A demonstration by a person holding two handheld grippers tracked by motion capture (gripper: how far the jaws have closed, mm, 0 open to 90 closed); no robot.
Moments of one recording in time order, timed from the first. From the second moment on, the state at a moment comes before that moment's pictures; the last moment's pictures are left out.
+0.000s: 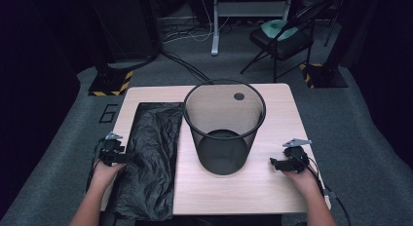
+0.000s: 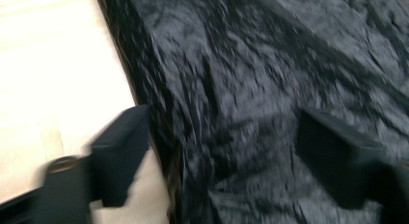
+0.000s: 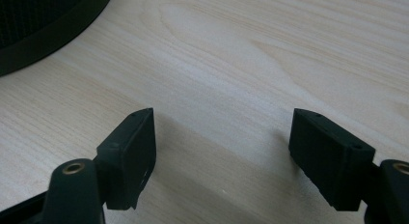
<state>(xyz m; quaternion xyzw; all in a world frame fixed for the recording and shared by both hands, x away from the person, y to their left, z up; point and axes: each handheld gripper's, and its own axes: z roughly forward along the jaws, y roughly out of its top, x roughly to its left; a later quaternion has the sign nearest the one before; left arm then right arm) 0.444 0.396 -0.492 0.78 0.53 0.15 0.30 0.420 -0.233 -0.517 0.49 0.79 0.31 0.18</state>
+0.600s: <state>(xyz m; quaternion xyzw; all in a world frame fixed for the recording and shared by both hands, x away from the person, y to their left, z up) 0.469 0.382 -0.510 0.78 0.55 0.16 0.26 0.420 -0.234 -0.517 0.49 0.79 0.31 0.18</state>
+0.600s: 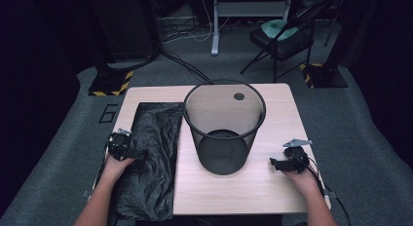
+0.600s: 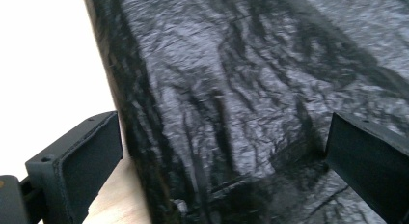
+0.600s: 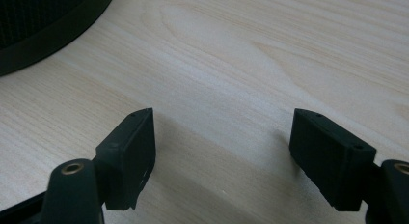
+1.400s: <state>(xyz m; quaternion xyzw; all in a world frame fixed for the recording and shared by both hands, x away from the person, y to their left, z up) 0.464 0.362 -0.516 0.80 0.52 0.16 0.25 0.420 -0.233 -0.518 0.49 0.79 0.31 0.18</state>
